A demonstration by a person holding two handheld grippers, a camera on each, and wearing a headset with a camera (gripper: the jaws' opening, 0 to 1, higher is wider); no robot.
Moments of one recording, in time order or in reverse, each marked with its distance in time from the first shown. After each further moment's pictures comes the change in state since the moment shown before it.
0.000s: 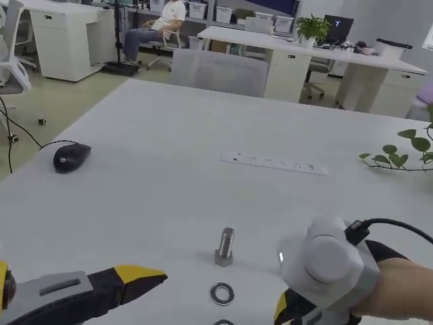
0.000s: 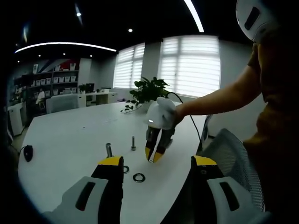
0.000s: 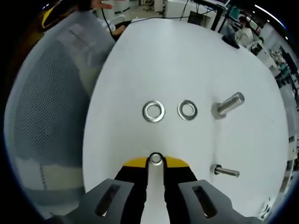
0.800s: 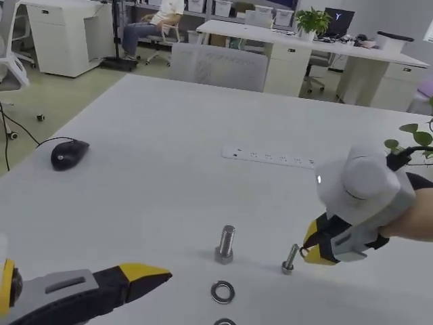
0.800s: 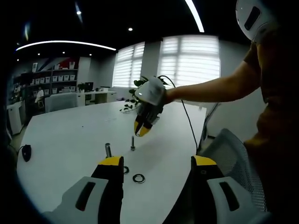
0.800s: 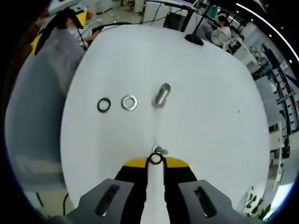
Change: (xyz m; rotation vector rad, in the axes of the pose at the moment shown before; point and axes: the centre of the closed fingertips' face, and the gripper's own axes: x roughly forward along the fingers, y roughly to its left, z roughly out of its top) left arm 0.006 0.004 0.000 -0.008 0.004 -0.010; right arm -0.055 -0.085 -0.016 0.052 0.004 -0.181
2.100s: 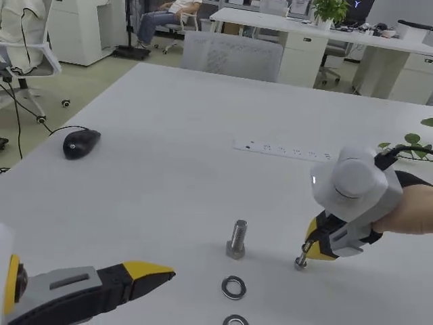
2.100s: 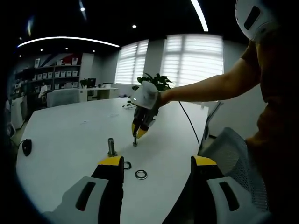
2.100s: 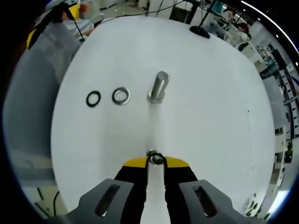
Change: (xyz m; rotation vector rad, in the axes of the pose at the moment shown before) left arm -0.003 0.008 -0.009 -0.030 0.022 0.017; right arm 0.039 -0.009 -0.008 -0.028 0.045 0.056
